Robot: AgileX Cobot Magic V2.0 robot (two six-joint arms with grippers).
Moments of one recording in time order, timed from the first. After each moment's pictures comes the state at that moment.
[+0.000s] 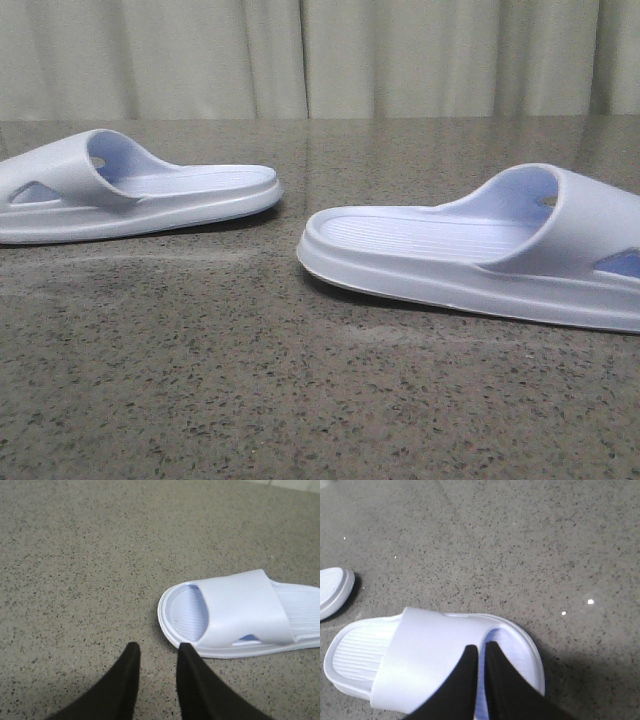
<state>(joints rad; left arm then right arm) -0.03 0.66 -0.60 -0.21 0.58 0.06 -0.09 0.65 -0.52 0.64 0.63 -0.32</state>
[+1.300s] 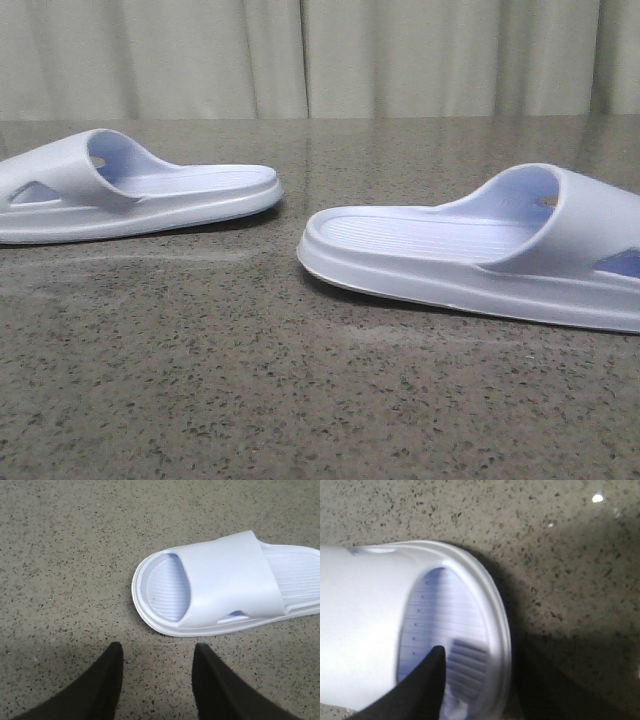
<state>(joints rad) -0.03 0.83 -0.67 -0.35 0.66 0.21 -0.22 1.00 -0.53 0.74 0.79 -0.50</state>
